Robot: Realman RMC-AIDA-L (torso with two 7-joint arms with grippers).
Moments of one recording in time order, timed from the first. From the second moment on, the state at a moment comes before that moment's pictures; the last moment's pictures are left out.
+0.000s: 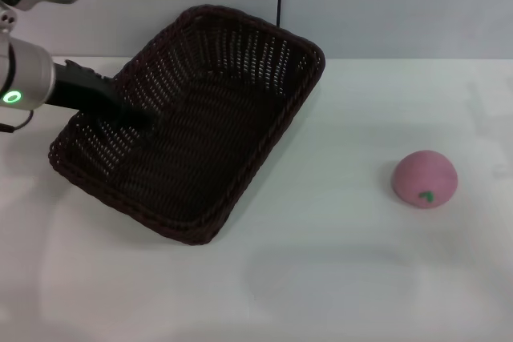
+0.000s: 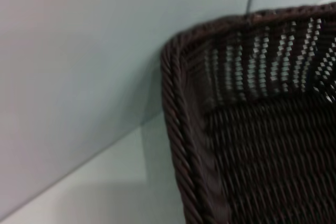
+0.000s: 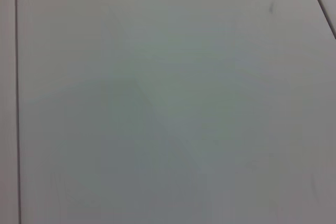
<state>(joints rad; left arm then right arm) -0.43 -2.07 1.30 1.39 2.54 1.27 -2.40 0.44 2.09 -0.55 0.13 -0.88 -1.68 0.34</state>
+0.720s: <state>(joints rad) -0.47 -2.07 1.31 1.37 2.59 1.34 -2.41 0.43 2.09 -0.55 0.16 -0.88 -1.66 0.34</state>
